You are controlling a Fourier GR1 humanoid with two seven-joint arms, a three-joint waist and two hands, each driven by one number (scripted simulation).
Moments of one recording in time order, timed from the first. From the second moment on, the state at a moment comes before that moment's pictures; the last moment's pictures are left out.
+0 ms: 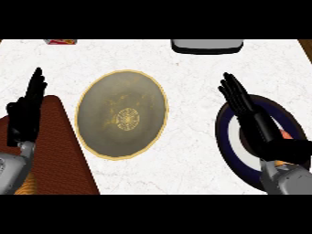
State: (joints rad) left arm -0.25 0.49 -0.21 -1.36 0.18 0.44 0.02; right arm -0.20 -0.33 0.31 -1.64 -0.29 -0.08 -0.07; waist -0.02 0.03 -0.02
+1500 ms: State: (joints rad) left arm -0.21 0.53 0.02 -1.48 0.38 0.22 -0.08; right arm 0.31 -1.02 -0.11 -2.13 0.05 0.17 -0.15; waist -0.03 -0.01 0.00
